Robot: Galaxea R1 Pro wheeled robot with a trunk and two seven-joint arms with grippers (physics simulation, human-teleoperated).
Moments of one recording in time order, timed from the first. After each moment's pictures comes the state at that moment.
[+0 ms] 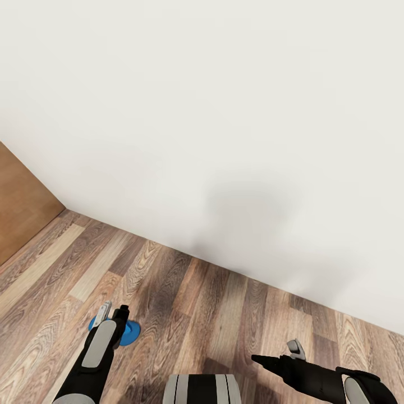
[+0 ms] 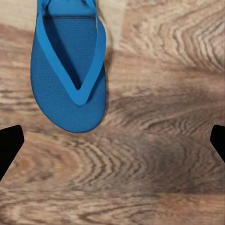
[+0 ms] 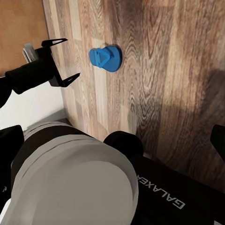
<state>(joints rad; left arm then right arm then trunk) -0.43 -0.10 0.25 -0.96 1.06 0.07 0.59 -0.06 -0.23 -0.08 -1.35 -0.55 0.96 0.83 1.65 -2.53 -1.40</state>
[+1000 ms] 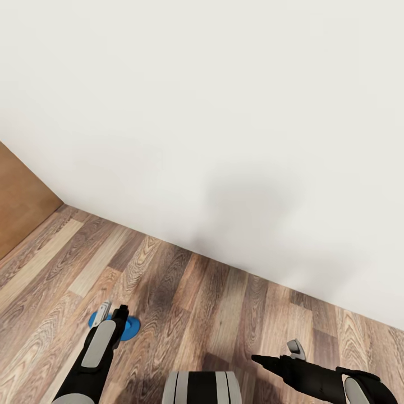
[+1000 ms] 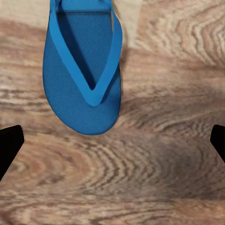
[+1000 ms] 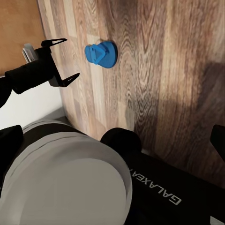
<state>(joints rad) -0.43 -0.09 0.25 -0.96 1.06 0.07 0.59 -0.06 -0.23 -0.08 -1.35 -0.55 0.96 0.83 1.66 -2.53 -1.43</state>
